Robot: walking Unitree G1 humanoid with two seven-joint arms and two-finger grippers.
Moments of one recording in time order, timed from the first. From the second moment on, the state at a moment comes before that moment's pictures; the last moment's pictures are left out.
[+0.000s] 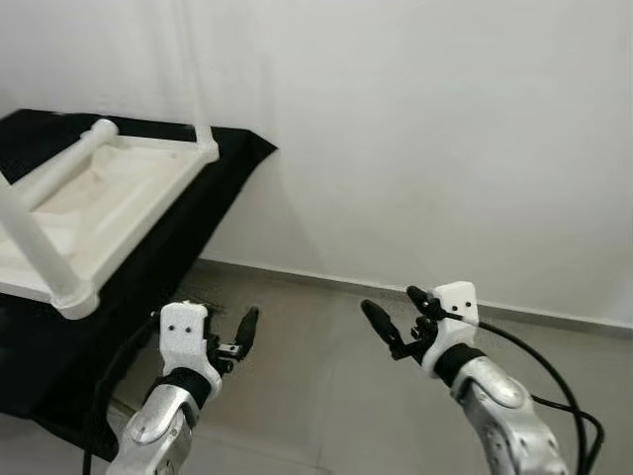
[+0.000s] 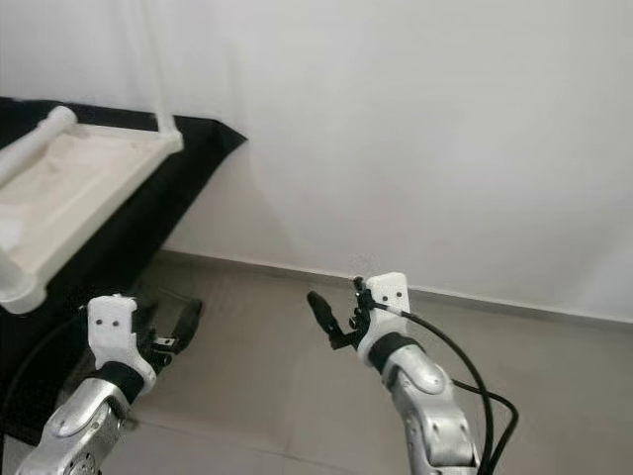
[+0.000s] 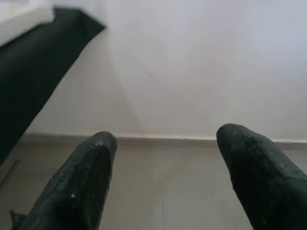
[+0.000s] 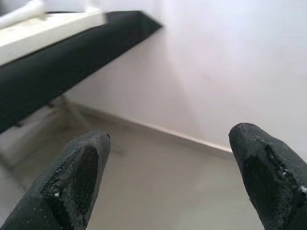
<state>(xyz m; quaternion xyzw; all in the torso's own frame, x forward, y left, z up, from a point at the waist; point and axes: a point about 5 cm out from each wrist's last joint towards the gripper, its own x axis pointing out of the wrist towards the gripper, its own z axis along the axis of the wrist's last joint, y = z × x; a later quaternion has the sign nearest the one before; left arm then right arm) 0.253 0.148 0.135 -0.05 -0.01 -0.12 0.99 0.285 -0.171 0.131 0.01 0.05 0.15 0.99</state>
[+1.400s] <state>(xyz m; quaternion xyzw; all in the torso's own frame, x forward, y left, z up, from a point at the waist) 0.267 0.146 0.129 -0.04 0.00 -0.14 0.99 0.295 -0.153 0.130 -0.02 0.04 0.19 0.98</state>
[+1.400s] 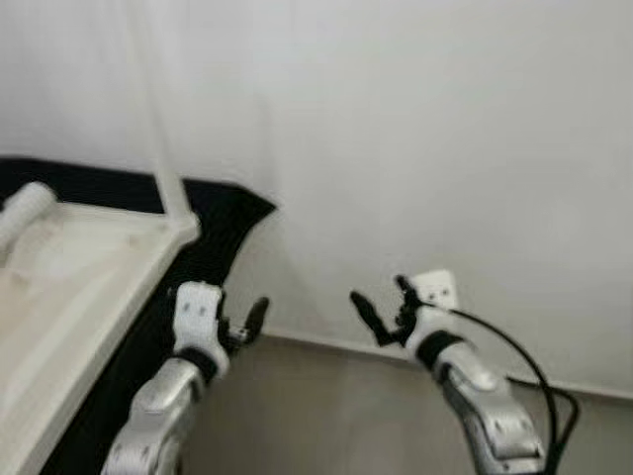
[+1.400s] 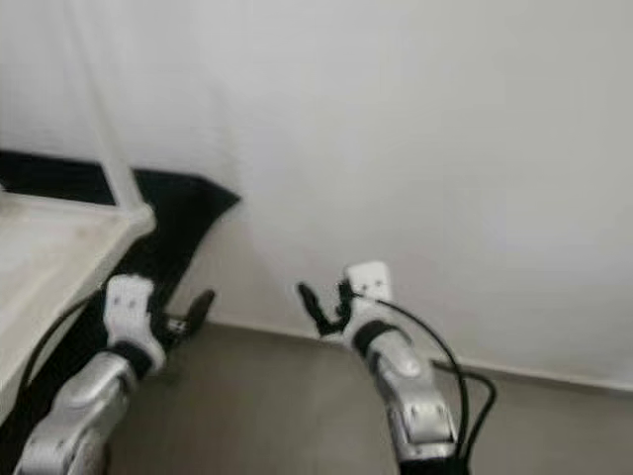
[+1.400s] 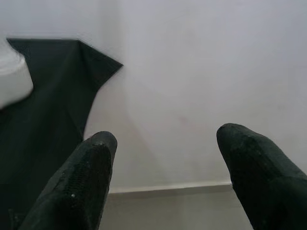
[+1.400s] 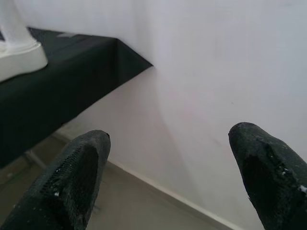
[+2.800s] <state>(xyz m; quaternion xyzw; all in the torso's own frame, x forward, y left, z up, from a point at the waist) 0.273 0.143 0.137 0.01 -0.01 -0.12 0.99 0.292 -0.146 0.124 -0.05 0.04 0.28 0.96</state>
